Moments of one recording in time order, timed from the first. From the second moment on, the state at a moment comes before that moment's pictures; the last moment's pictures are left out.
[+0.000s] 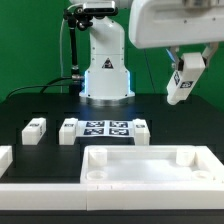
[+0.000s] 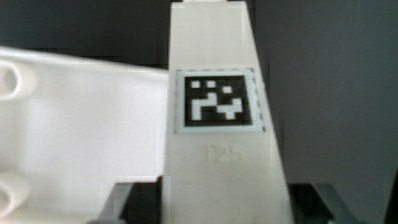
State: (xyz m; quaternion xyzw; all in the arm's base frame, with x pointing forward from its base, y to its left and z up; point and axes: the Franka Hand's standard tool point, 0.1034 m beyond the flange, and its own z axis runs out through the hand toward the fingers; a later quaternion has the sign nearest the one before) arm 0.561 0.103 0.183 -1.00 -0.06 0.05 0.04
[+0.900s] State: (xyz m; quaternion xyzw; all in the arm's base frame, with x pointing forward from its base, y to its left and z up) arm 0.610 0.091 0.183 -0.97 -0.07 -0.25 0.04
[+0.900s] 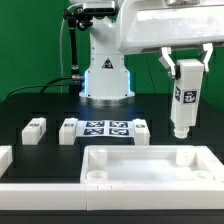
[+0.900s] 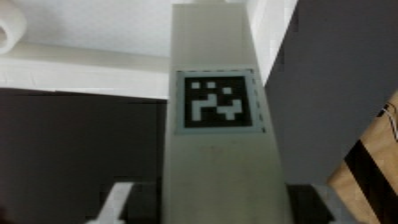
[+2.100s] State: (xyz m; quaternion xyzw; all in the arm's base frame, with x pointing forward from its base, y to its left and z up) arm 0.633 0.097 0.152 -0.95 -0.07 -0.30 0.04
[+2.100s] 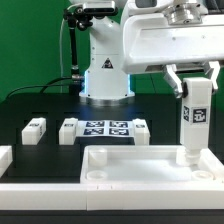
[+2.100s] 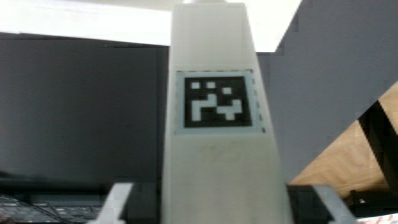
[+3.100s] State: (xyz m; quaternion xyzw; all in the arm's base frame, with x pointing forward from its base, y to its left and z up) arm 0.633 0.110 0.131 -0.95 -0.07 -0.29 0.04
